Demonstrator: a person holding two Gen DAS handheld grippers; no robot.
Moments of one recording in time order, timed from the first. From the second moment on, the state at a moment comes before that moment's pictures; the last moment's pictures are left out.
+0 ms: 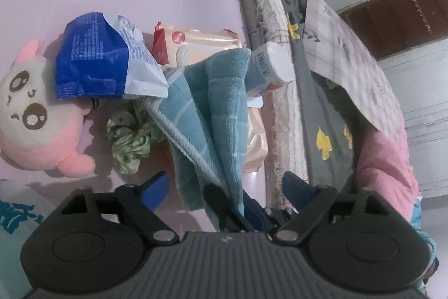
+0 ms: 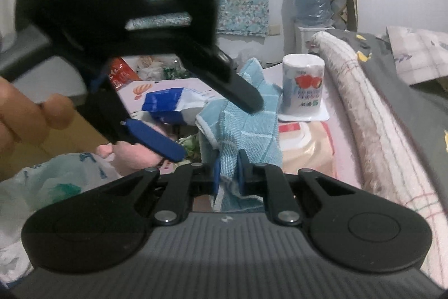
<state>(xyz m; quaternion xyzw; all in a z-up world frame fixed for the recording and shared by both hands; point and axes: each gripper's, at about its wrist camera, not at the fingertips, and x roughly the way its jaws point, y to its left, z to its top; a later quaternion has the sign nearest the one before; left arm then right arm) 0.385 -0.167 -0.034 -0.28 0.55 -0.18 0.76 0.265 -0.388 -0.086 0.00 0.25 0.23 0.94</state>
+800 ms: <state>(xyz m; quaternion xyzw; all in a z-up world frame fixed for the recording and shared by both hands) 0.384 -0.158 -0.047 -0.27 0.55 -0.14 0.78 0.275 -0.459 -0.056 0.08 0.21 0.21 0.95</state>
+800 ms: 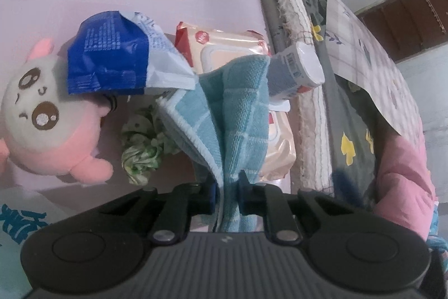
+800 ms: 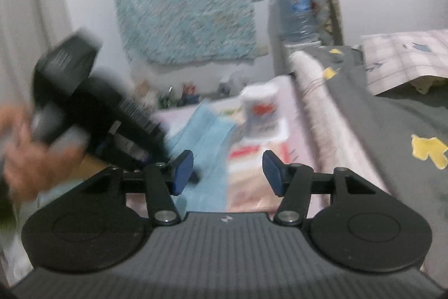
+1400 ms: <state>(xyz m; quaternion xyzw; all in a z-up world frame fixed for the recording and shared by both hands) 0.385 -0.159 -0.051 -0.28 0.55 -0.13 0.77 0.412 -0.442 -0.079 0.15 0.26 0.20 0.93</state>
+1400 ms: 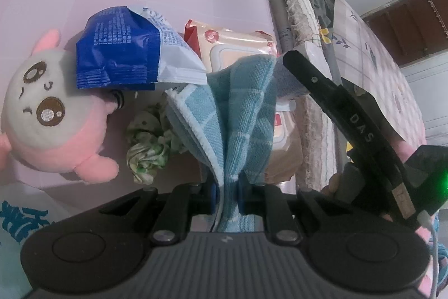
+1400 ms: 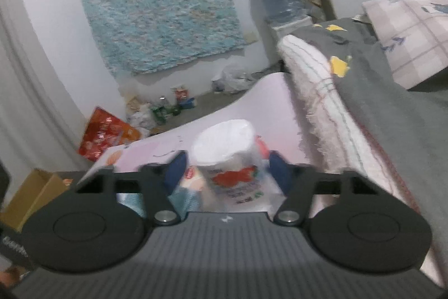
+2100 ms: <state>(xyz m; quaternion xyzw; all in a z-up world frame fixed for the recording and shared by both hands) 0.262 -0.143 0.002 -0.27 0.56 -0.21 0.76 0.199 -0.487 -0.047 0.27 0.25 0.20 0.91</state>
